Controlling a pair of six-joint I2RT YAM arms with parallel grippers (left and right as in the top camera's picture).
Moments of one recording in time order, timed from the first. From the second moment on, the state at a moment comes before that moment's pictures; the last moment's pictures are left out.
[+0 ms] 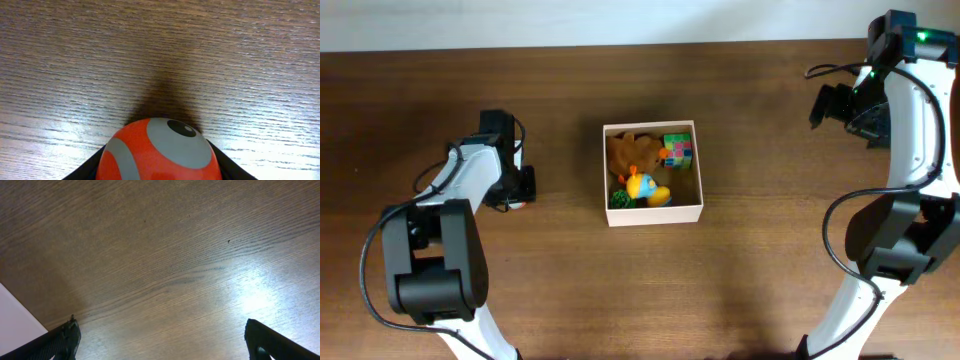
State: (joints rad) left arm 0.04 1.97 1.28 -0.77 -0.09 -0.07; right arm -0.23 2.15 2.19 -1.53 0.01 0.24
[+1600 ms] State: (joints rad) left arm -0.52 1.98 1.89 -1.27 0.12 0.15; right arm -0.23 2.15 2.19 -1.53 0.01 0.24
